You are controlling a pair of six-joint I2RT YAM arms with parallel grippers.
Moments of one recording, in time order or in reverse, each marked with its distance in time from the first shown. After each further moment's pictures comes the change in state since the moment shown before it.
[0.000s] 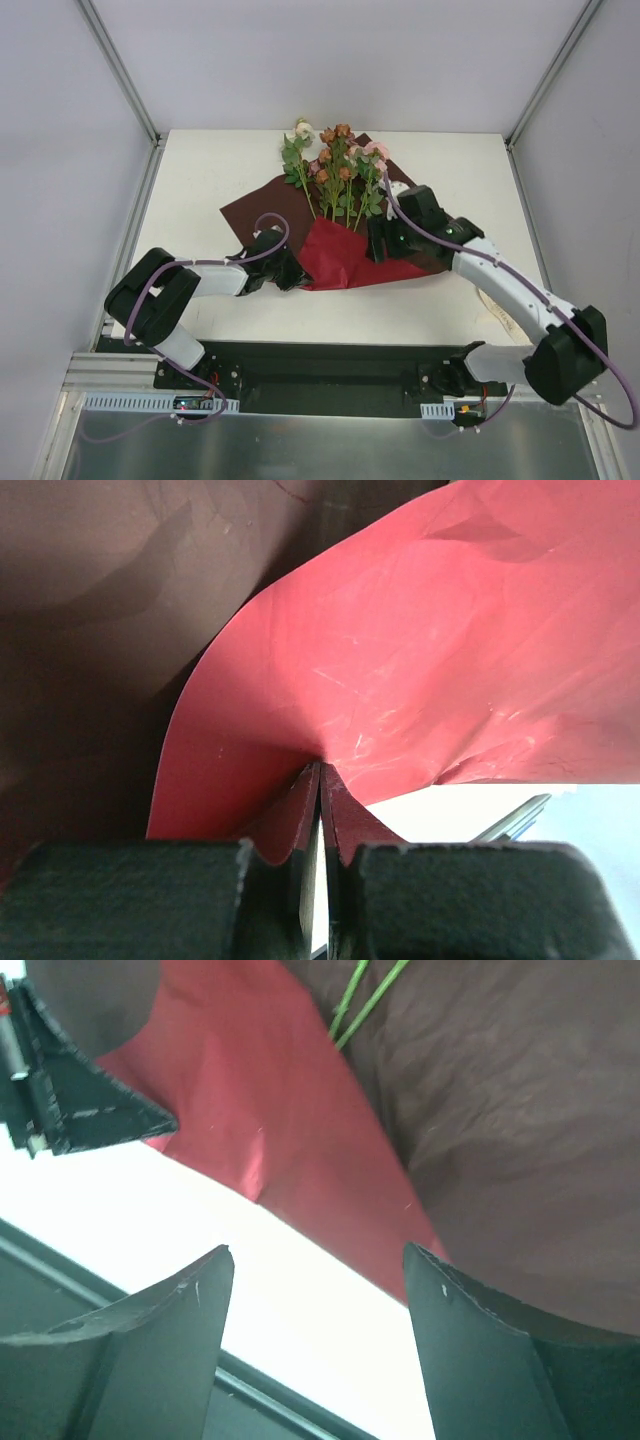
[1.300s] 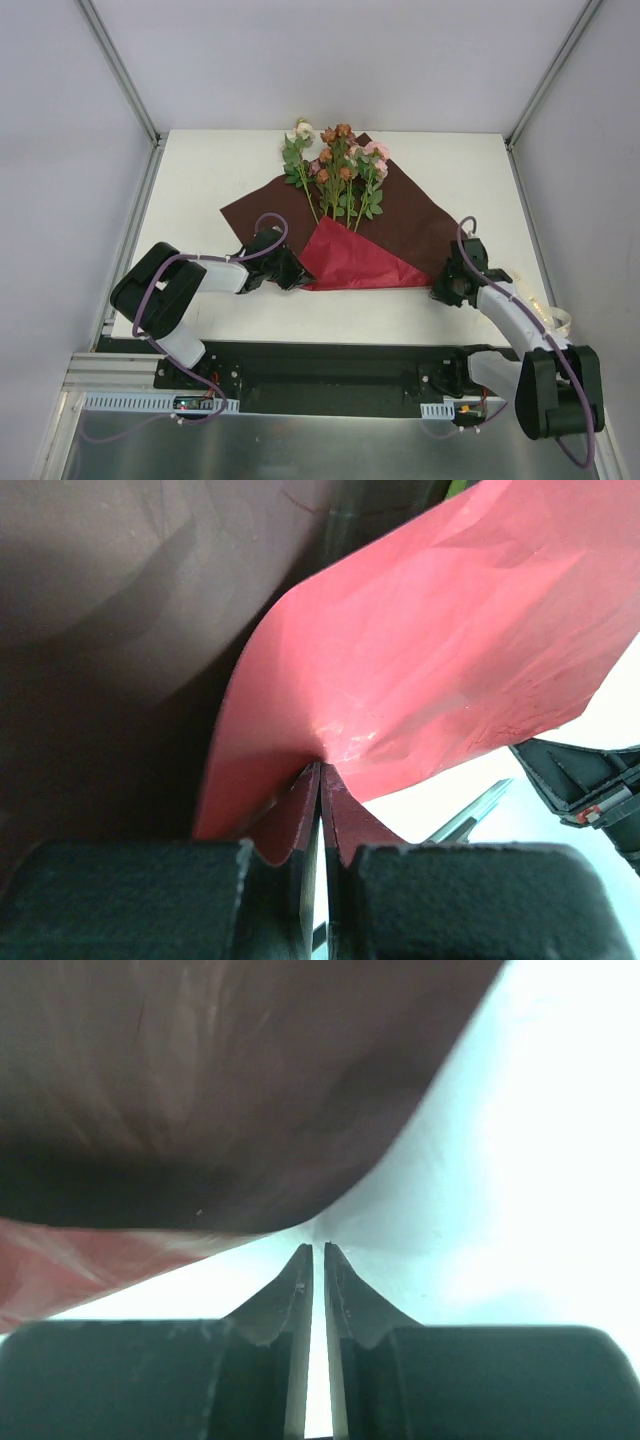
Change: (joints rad) left arm 0.034 0.047 -0.007 0.053 0.079 -0.046; right arm -0.410 -0.233 -0.611 0.143 0.087 0.471
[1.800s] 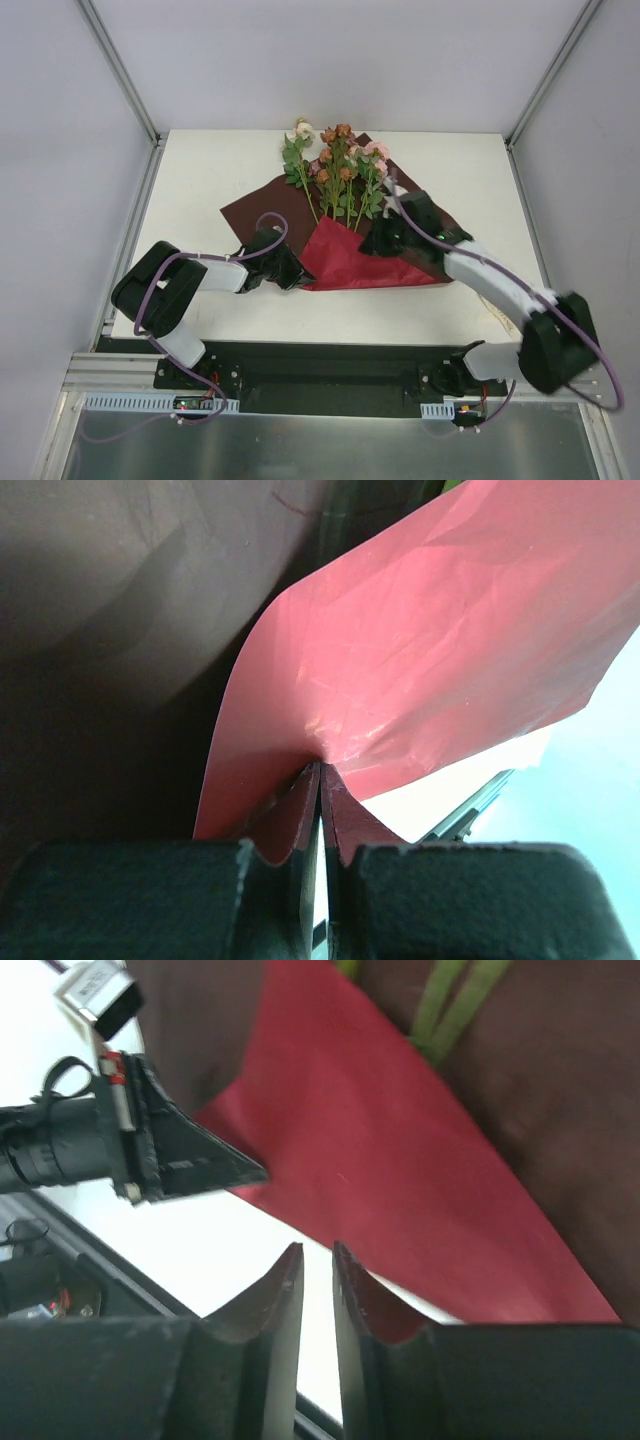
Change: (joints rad) left arm 0.013 0.011 -0.002 0.019 0.045 0.018; right arm 0.338 0.041 0.310 0.132 -0.217 -0.206
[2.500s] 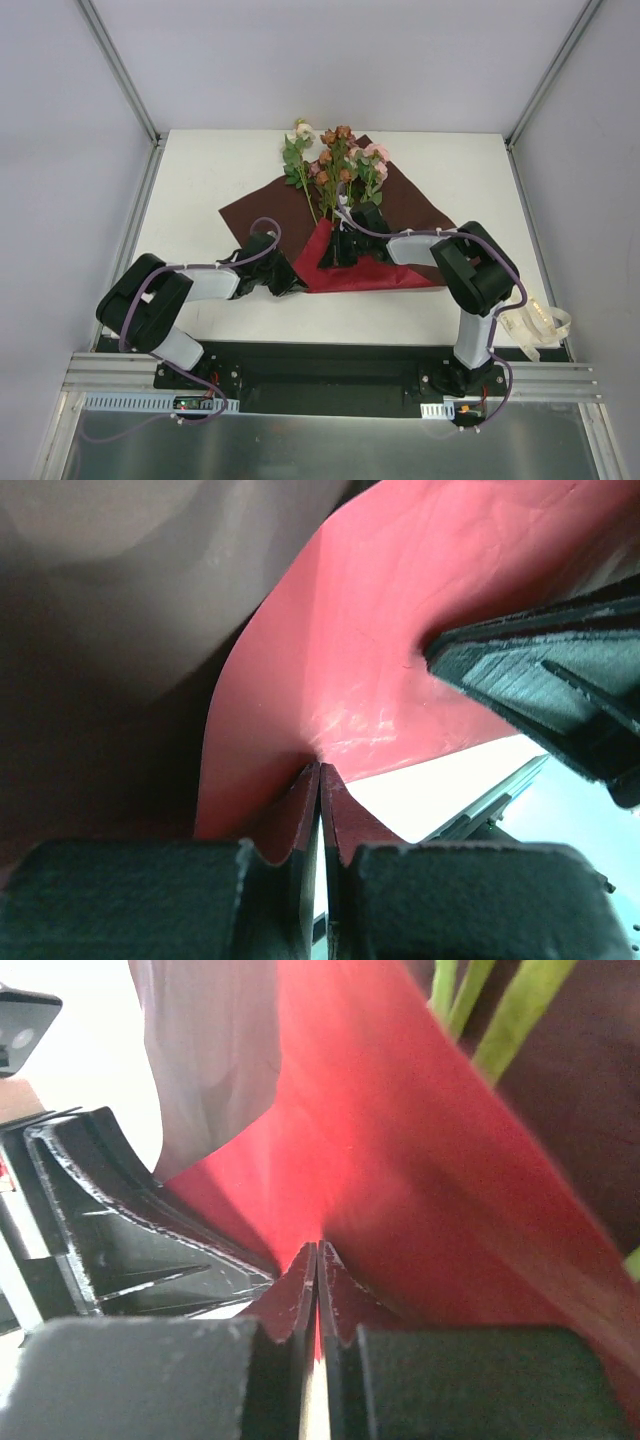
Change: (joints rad) left arm 0.009 -0.089 -0.039 -0.080 -0.004 0.063; right arm 0.142 0.740 0.170 0.502 -0.310 0.172
